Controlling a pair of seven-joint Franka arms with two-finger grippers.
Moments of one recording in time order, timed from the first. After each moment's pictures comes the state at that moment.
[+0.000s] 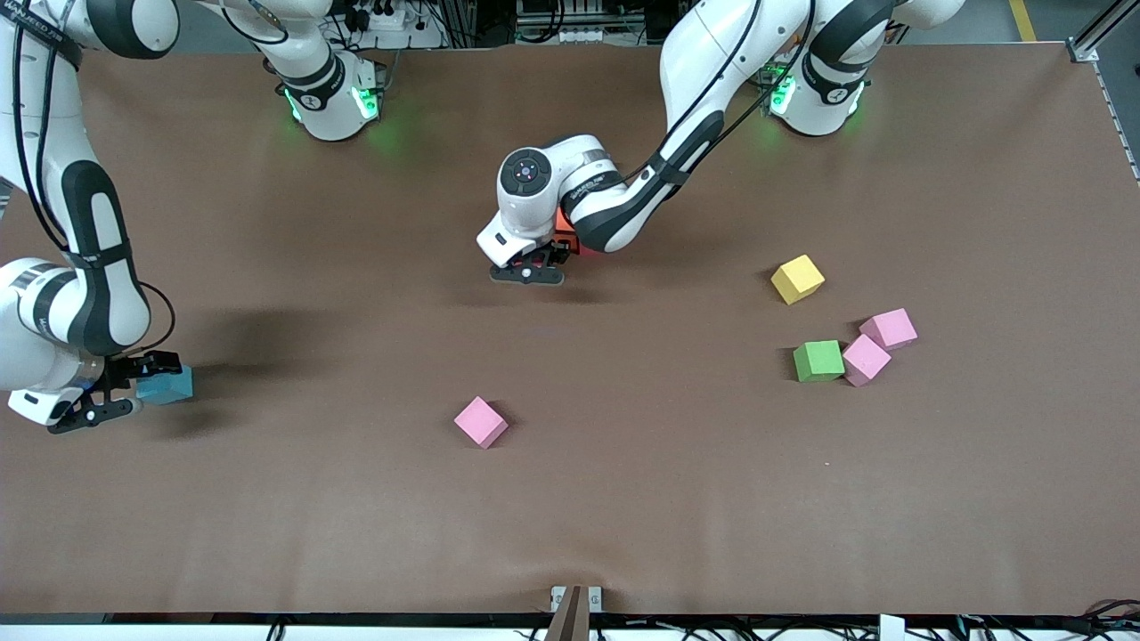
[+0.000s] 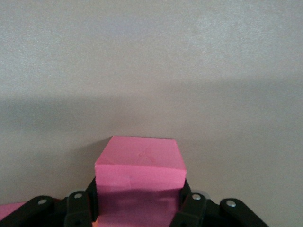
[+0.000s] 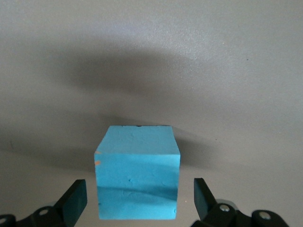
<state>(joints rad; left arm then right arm) -0.71 0.83 -0.36 -1.49 0.19 2.30 -1.02 -0.18 0.68 -0.18 -1.64 0.00 2.20 -0.61</state>
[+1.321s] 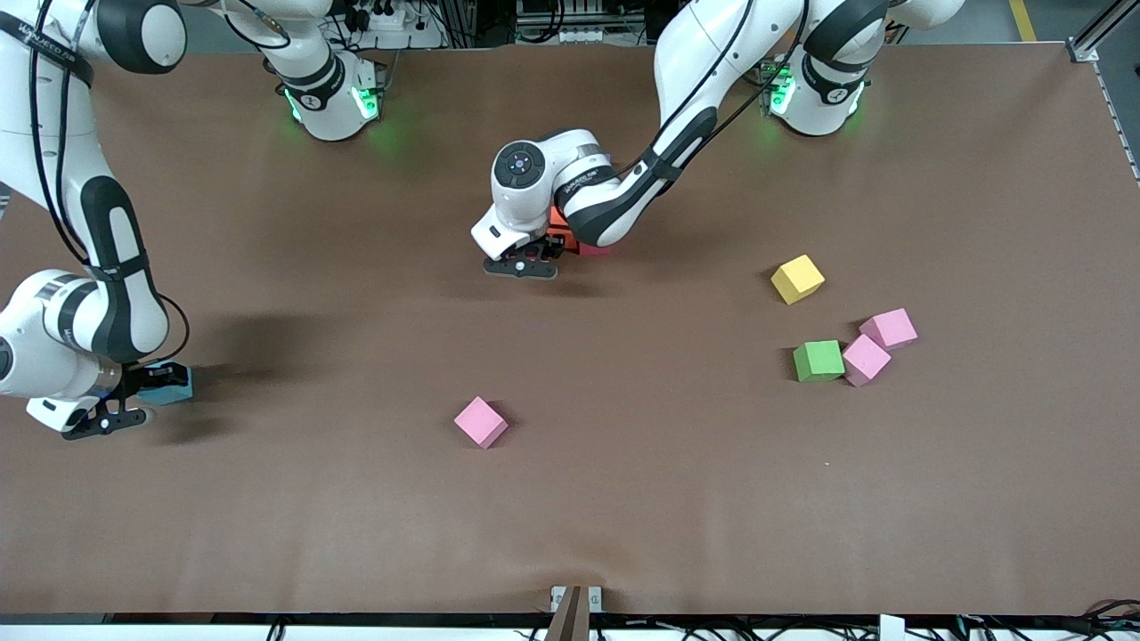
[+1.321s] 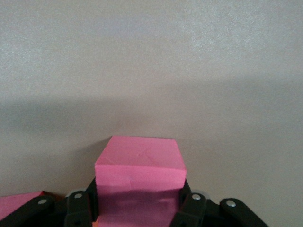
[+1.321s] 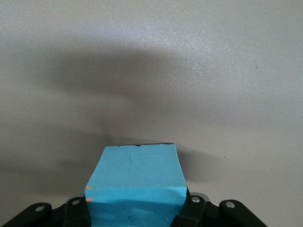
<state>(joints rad) -0.73 0.84 -0.36 -1.49 0.19 2.30 -1.02 -0.17 0.73 -0.18 -1.63 0.00 2.25 -0.56</state>
